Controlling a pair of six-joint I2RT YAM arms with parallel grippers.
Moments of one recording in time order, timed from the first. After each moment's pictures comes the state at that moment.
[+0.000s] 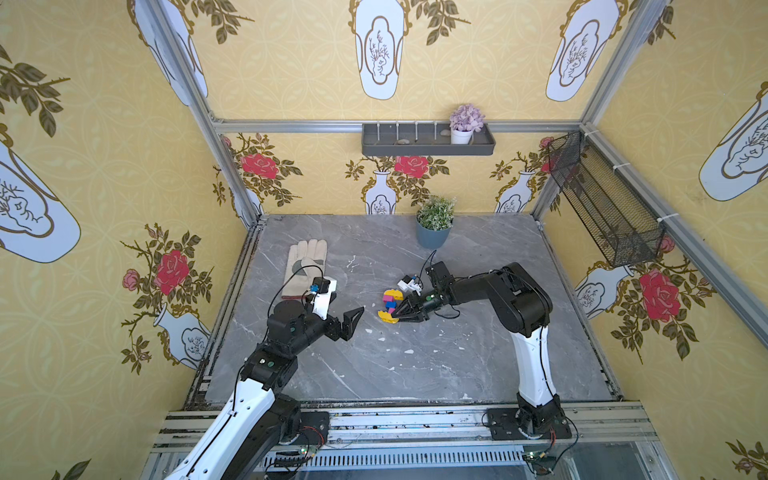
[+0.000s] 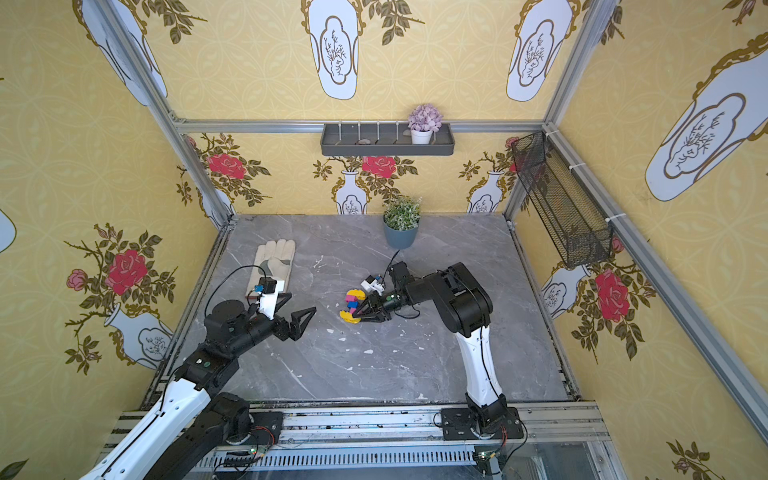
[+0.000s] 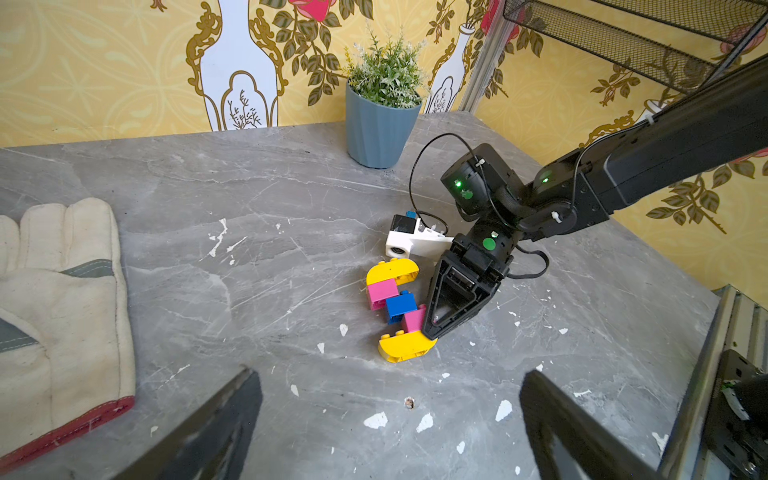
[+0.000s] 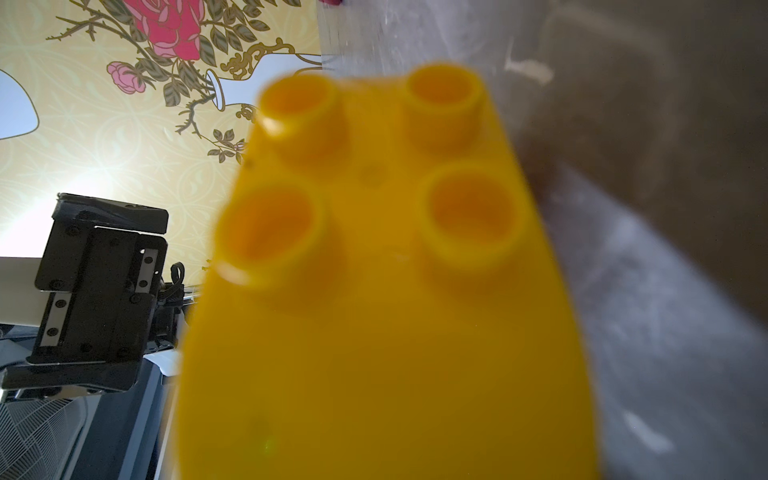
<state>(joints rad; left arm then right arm) -0.36 0.65 0.43 -0.11 0.36 -0.11 0.57 2.18 1.13 -0.02 -1.22 0.52</state>
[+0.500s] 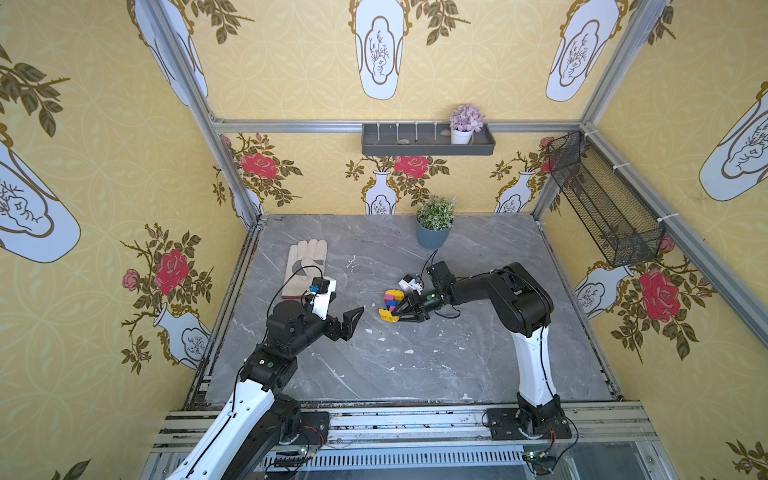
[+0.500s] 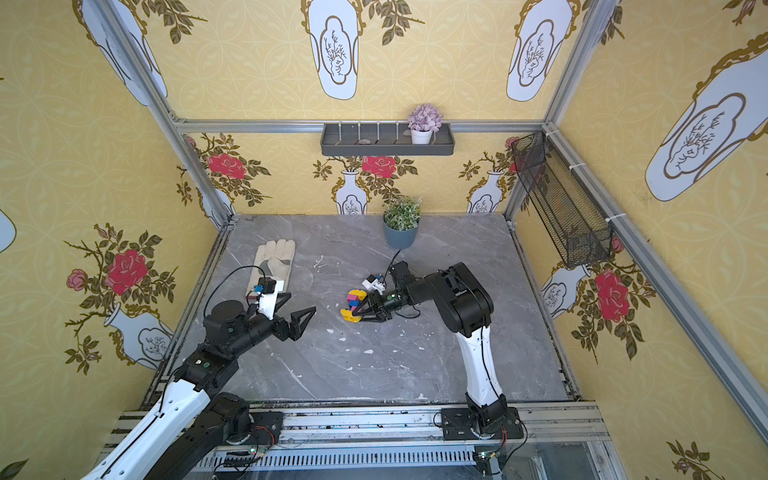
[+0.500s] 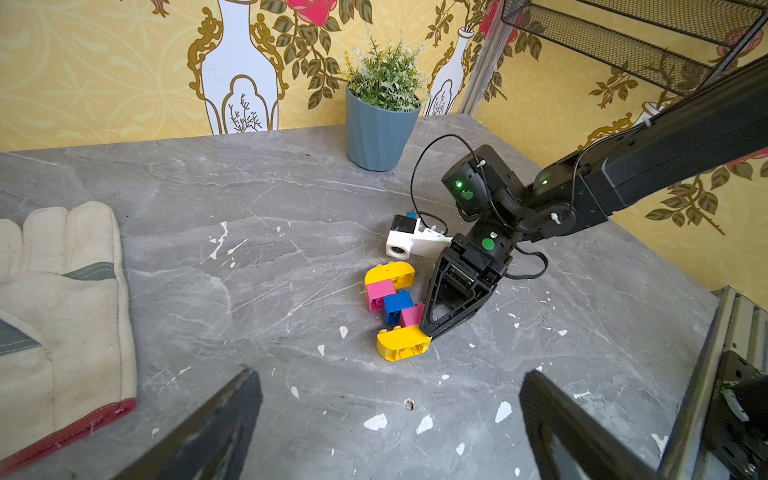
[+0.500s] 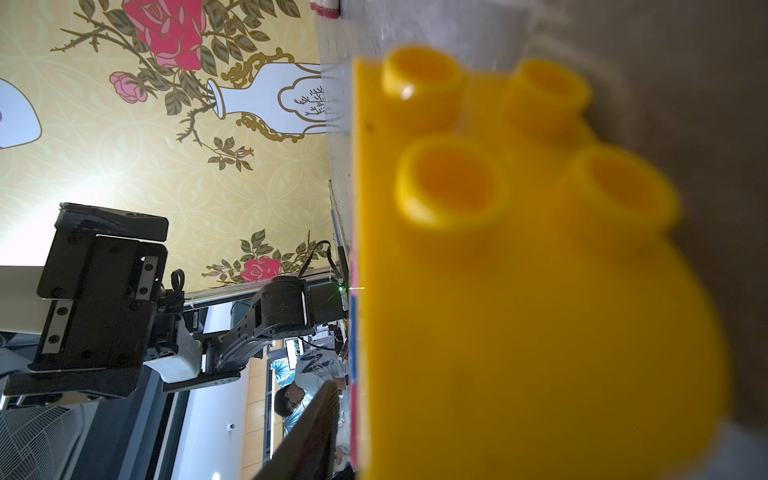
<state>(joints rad) -0.36 0.64 0.43 -0.11 0.36 -0.11 0.56 2.18 1.11 0.01 -1.21 0.54</state>
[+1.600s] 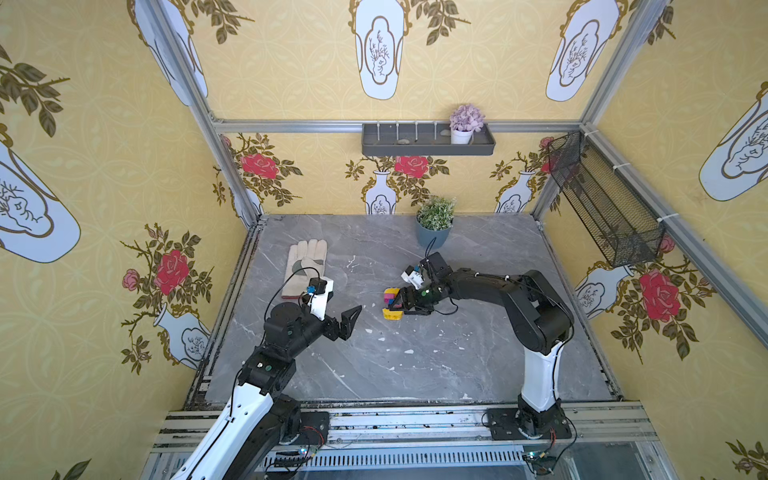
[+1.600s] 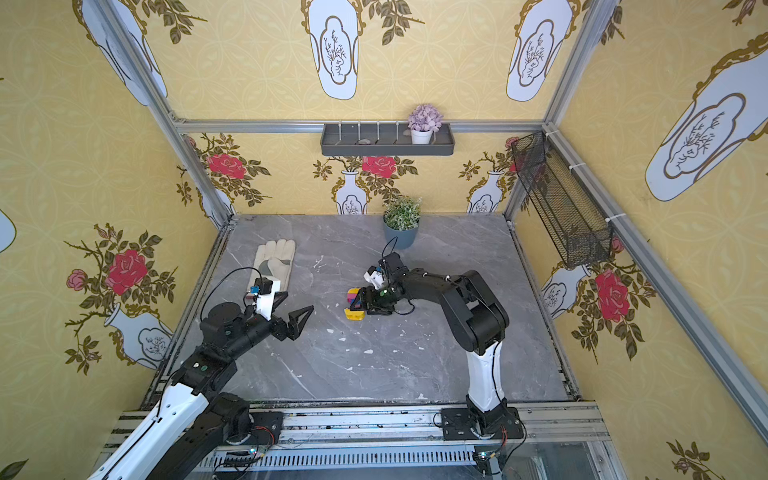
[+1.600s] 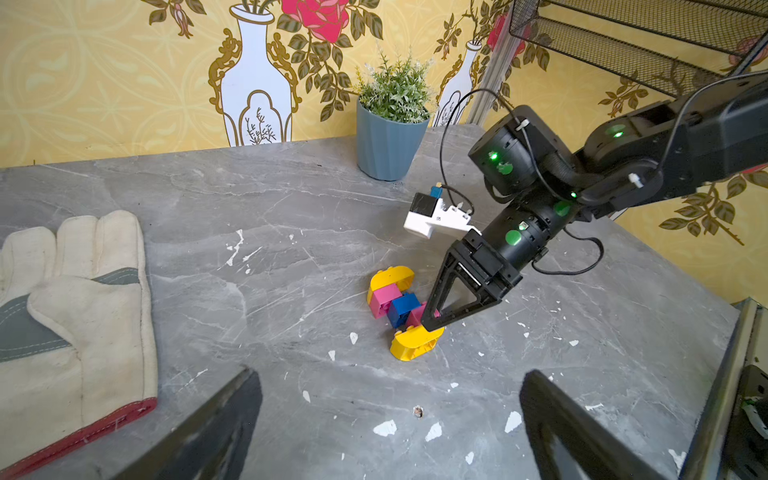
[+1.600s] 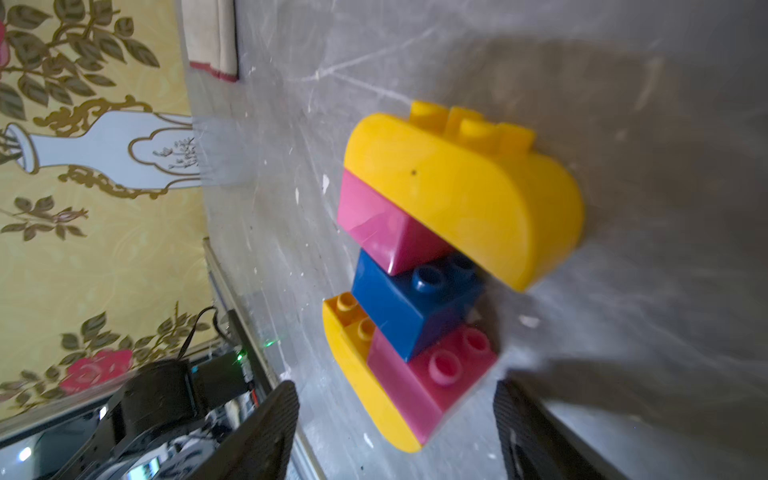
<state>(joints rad) -0.36 0.61 0.42 -0.10 0.33 -0.11 0.64 1.97 1.15 -0.29 -0.66 0.49</state>
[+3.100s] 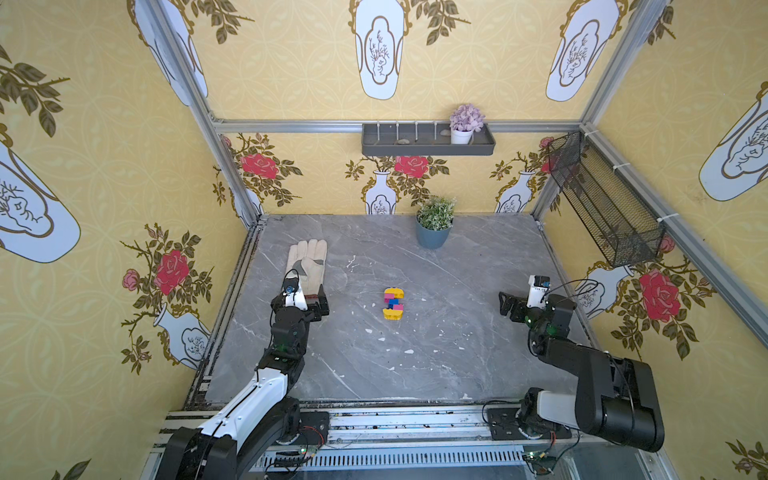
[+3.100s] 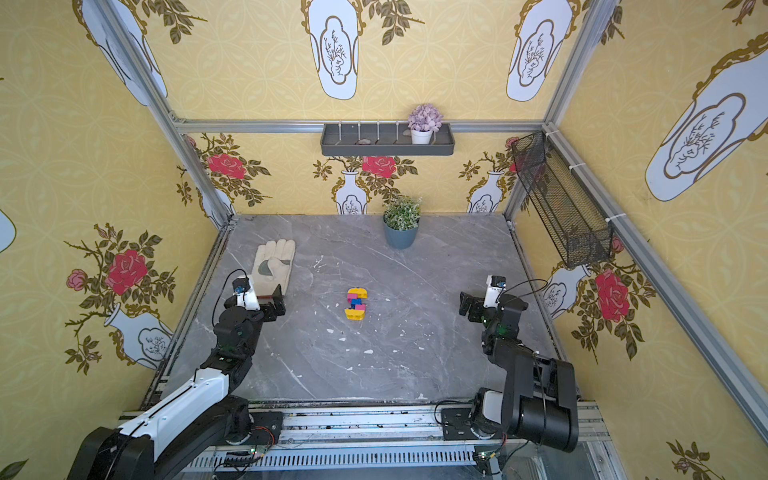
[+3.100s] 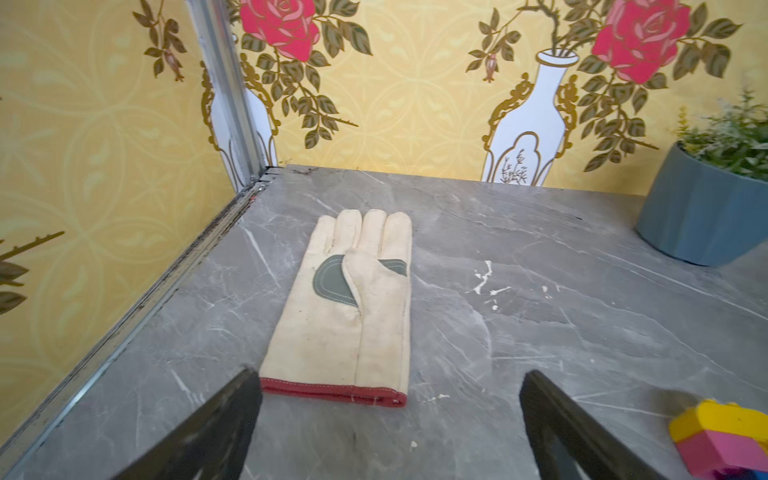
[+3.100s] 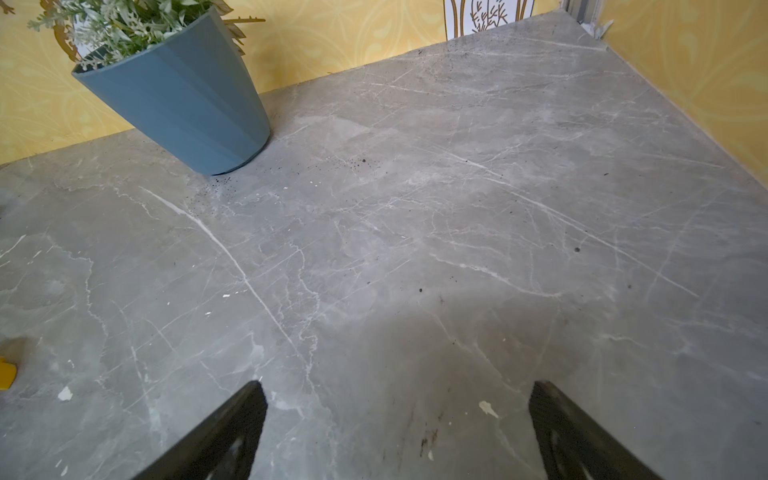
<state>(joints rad) -0.18 0.95 0.18 0.57 -0.24 -0.08 -0.19 1.33 0.20 0.66 -0.37 0.06</state>
